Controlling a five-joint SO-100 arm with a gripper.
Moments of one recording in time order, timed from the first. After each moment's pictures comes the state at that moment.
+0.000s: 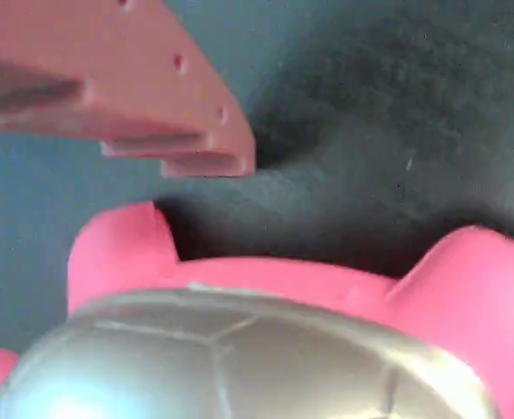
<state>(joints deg) -3.7 34.2 35.5 83.3 -22.1</state>
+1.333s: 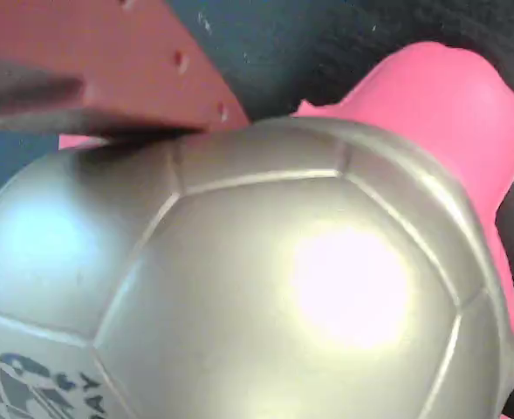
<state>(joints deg) -4.7 34.2 34.6 79.5 -20.1</state>
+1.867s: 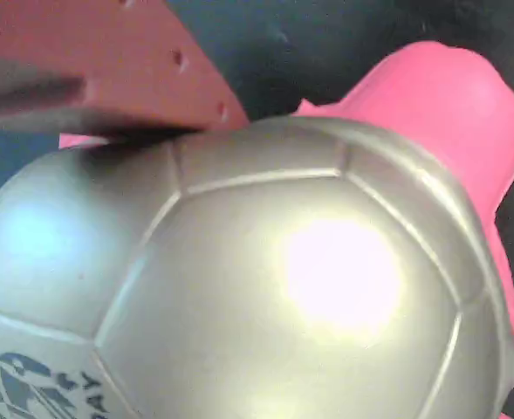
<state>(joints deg) -4.3 45.3 40.5 80.7 -14.5</state>
